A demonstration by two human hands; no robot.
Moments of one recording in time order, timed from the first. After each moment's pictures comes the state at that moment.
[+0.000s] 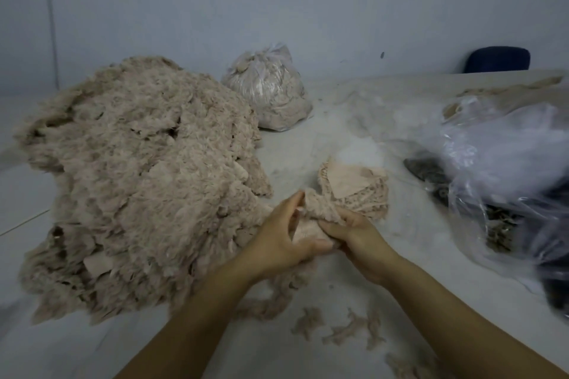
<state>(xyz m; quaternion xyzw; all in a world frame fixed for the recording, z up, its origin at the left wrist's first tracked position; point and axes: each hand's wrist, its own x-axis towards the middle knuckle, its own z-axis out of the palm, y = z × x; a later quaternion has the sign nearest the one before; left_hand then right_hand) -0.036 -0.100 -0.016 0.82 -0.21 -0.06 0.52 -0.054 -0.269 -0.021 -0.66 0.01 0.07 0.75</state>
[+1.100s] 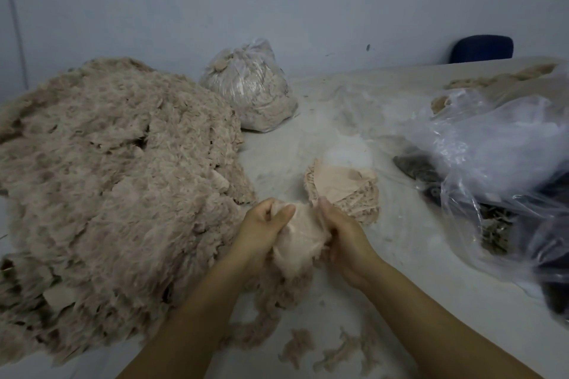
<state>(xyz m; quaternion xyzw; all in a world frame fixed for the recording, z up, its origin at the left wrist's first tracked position) 0.009 -0.123 -0.029 0.69 -0.02 -0.11 0.72 -0.027 -0.266 -0.034 -0.55 0.10 0.06 0.83</state>
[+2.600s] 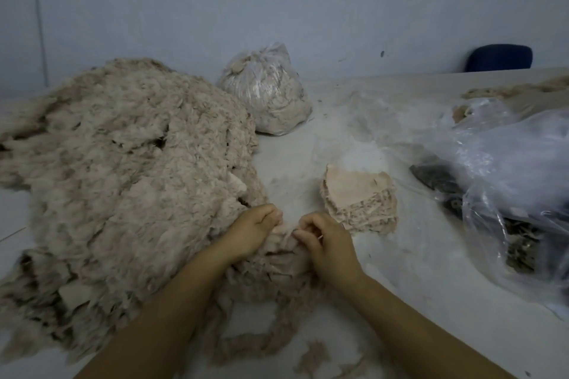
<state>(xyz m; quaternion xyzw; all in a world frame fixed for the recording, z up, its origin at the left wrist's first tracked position) 0.048 -0.073 -0.039 0.87 -0.21 -0.05 0.44 -0.014 -0.232 -0.052 -0.86 -0.08 -0.18 0.48</state>
